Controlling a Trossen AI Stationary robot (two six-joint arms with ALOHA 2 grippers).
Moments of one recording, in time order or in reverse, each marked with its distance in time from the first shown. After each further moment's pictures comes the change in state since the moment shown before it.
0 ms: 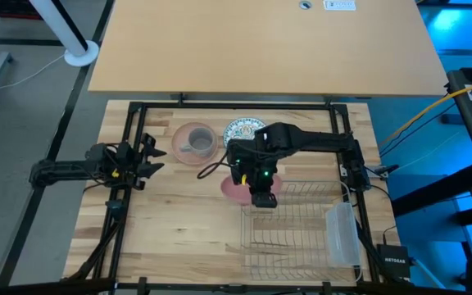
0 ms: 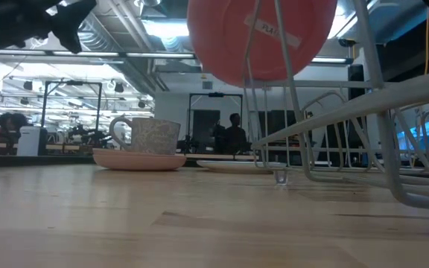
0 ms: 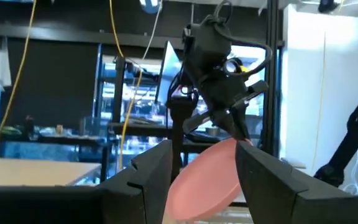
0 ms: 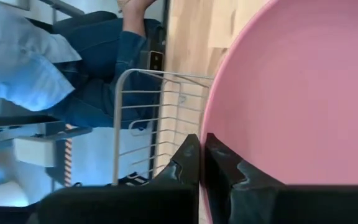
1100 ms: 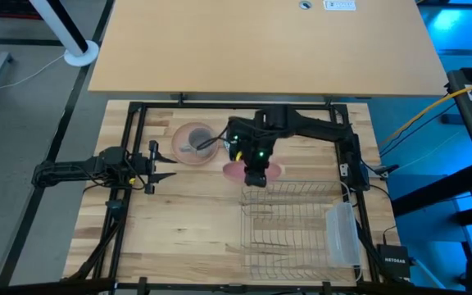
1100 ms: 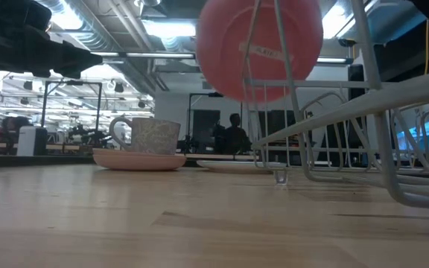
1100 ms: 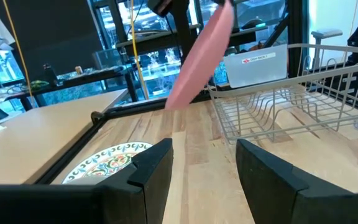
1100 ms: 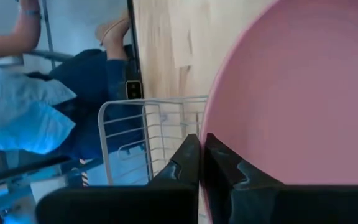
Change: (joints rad) left arm 0.000 -0.054 0.001 -0.475 -0.042 0.296; right arm -0.139 0.001 -0.001 0.000 -0.011 0.090
